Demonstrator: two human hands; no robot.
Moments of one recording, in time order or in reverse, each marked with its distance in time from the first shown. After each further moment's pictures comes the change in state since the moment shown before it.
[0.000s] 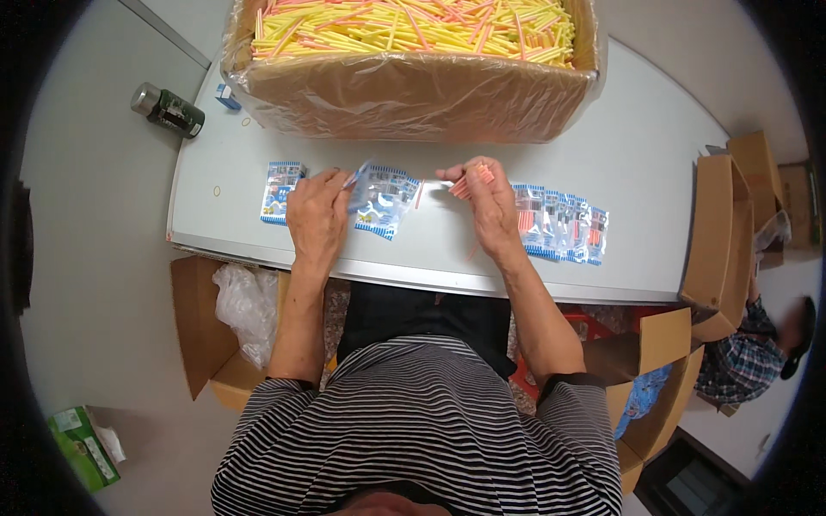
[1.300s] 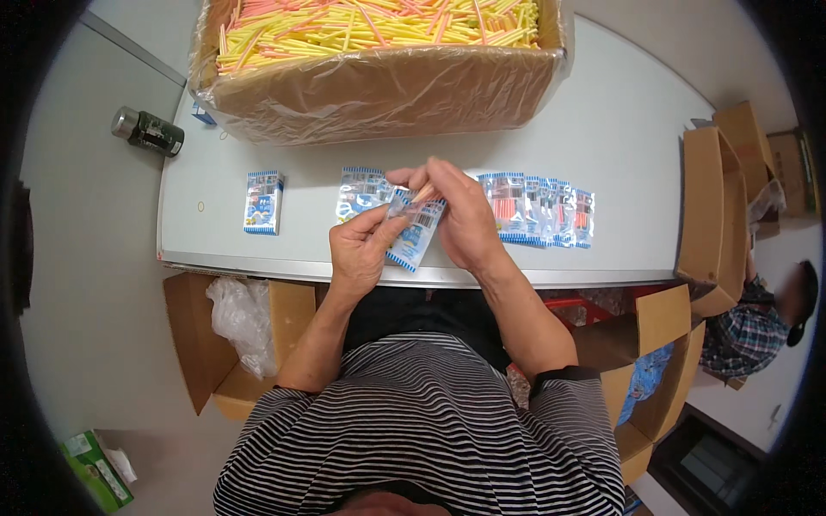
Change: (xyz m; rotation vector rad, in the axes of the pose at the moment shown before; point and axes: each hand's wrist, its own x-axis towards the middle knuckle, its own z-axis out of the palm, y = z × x) left_hand -0.035 0.080 0.019 -1.393 -0.334 -0.536; right_hand -0.013 -0.041 0.030 0.141 -0.086 0.123
